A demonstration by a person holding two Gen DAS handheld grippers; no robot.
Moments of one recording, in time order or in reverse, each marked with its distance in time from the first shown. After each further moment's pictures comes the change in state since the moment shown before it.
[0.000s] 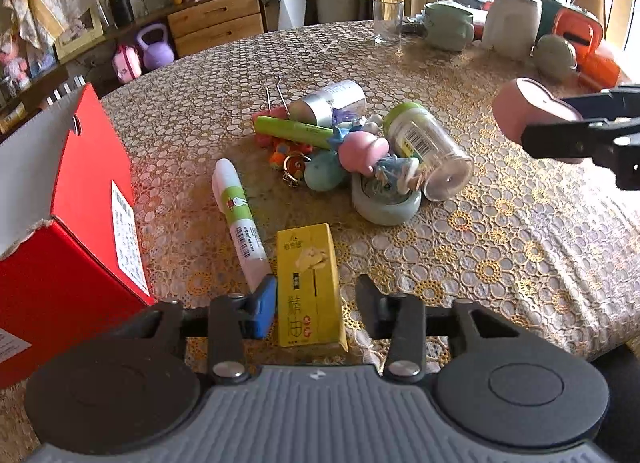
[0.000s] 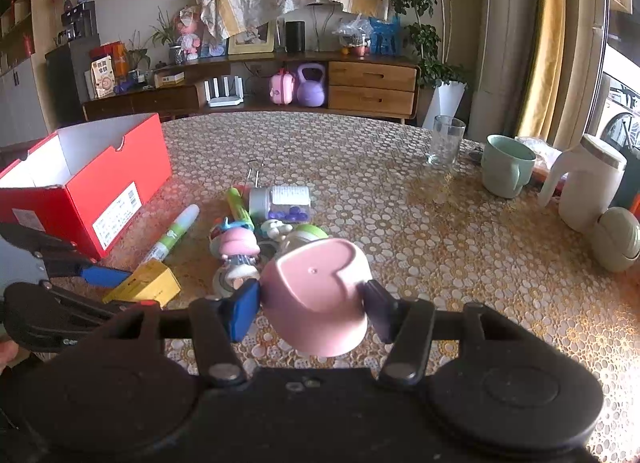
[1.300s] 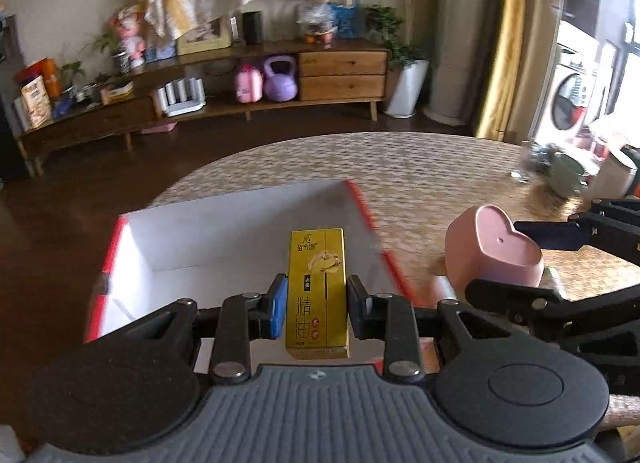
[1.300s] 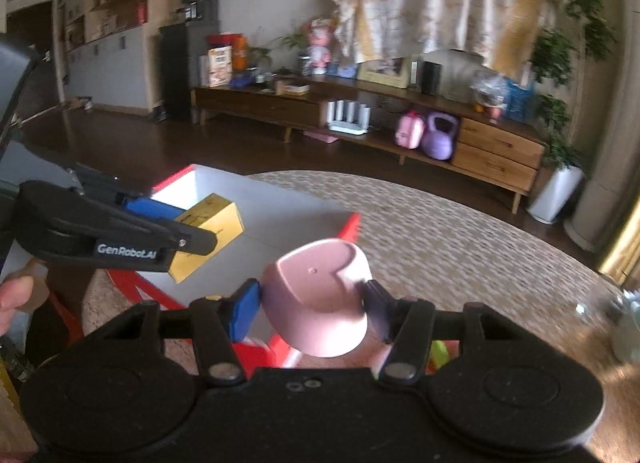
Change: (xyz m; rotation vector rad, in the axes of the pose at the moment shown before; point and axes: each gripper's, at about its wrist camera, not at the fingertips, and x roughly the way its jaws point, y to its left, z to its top) left arm -0.122 0.199 0.040 -0.284 -0.135 0.132; right arm 0.031 0.200 0.136 -0.269 -0.038 0.250
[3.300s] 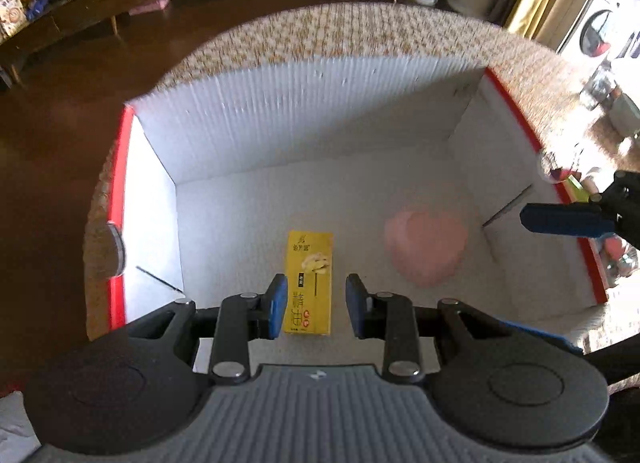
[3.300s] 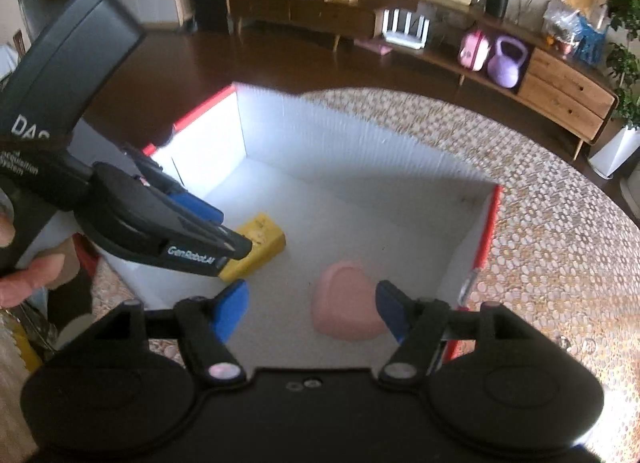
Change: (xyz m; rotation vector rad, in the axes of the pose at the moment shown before) left arm 0.087 0.102 -0.007 -0.011 0.383 -0.057; right arm 0.117 0.058 0.033 -0.019 0.294 0.109
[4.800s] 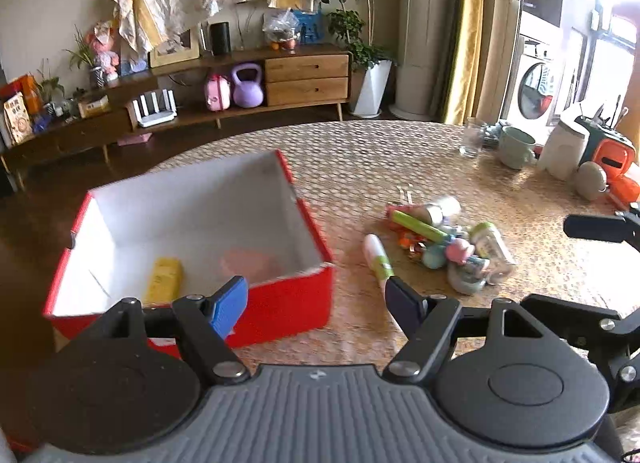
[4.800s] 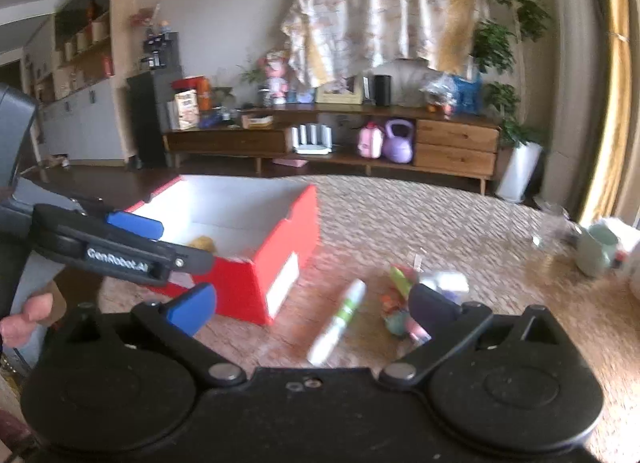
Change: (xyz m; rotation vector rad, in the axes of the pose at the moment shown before) left arm -0.091 -0.176 -0.098 0.093 -0.424 -0.010; right arm -0.185 -0.058 -0.186 0.207 -0.412 -0.166
